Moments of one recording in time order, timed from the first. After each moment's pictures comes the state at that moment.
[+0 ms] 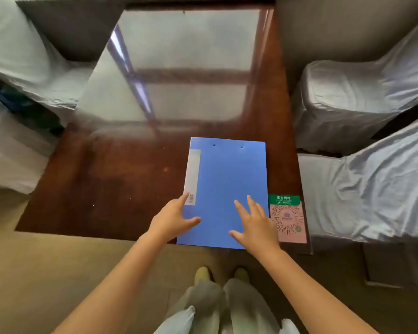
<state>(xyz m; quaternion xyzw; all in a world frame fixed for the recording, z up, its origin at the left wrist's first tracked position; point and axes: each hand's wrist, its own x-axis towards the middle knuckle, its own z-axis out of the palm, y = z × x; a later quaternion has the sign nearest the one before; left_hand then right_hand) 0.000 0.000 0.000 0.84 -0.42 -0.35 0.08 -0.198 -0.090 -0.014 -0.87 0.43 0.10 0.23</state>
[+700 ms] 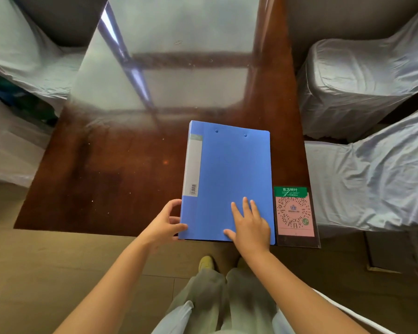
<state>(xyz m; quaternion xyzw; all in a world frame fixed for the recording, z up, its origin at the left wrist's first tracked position) 0.013 0.029 -0.014 0.74 -0.17 -0.58 0.30 -0.178 -0.066 -0.044 -0.86 0.46 0.13 0.17</state>
